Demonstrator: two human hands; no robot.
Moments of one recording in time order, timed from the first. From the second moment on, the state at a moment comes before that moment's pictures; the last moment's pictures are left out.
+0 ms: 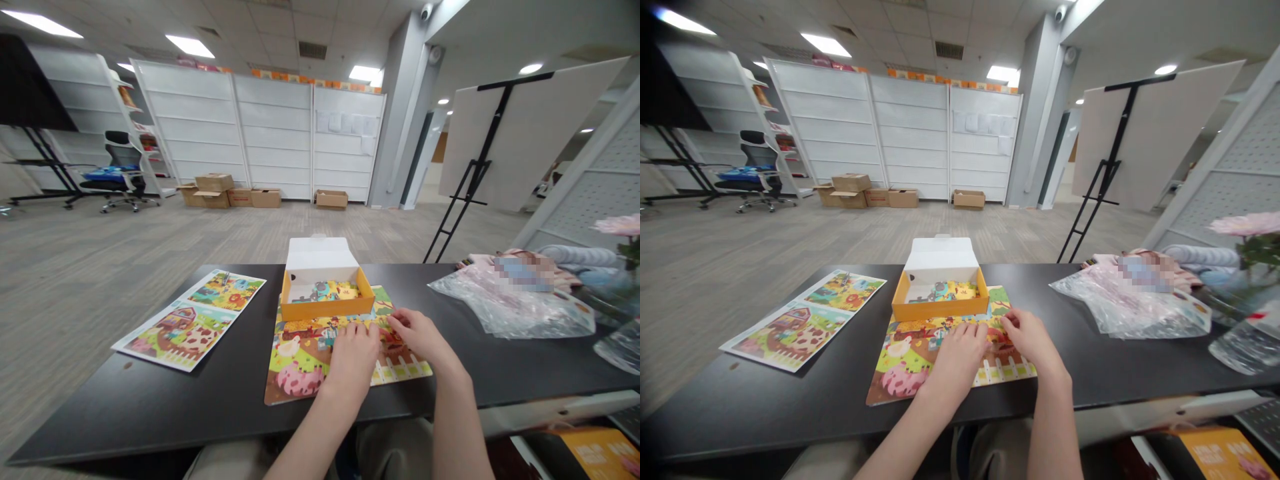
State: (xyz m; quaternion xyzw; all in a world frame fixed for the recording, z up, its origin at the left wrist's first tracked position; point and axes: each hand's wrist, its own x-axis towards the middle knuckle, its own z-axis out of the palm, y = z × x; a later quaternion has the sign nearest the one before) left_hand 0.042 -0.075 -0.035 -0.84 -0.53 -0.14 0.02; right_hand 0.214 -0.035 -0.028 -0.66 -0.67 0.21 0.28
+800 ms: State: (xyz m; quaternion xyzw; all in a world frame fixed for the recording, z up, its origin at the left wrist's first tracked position) left_hand -0.022 -0.095 -0.017 -0.81 -0.54 -0.23 -0.04; right_hand 0.169 -0.035 -0.001 -0.51 -0.59 0.37 0.50
